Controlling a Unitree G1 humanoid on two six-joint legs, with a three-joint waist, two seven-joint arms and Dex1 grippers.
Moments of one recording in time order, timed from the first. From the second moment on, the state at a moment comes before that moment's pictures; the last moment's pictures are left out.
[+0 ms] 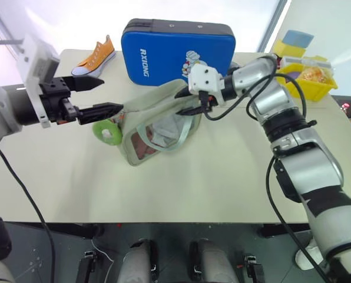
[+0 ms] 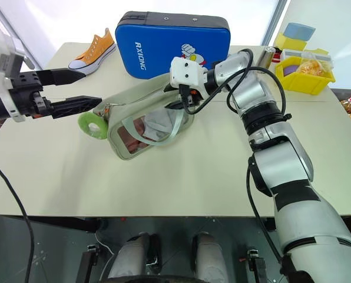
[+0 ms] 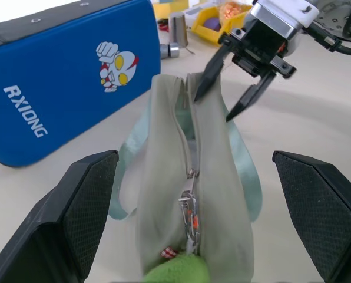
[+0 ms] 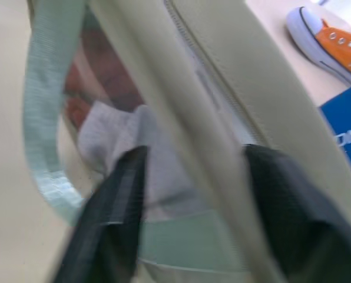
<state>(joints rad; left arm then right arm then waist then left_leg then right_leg) -0.66 1.00 0.32 -0.31 -0.79 1.00 -0.86 -1.34 -0.44 0.34 0.88 -0.03 -0.17 1.28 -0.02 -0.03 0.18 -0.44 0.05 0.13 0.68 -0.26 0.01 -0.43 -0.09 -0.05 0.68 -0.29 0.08</state>
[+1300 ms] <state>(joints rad) -0.72 0.97 0.22 -0.20 -0.72 0.87 -0.87 -1.17 -0.58 0.31 0.11 0.02 0.81 1.19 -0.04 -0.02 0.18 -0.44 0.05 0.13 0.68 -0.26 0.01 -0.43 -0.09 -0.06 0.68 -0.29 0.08</state>
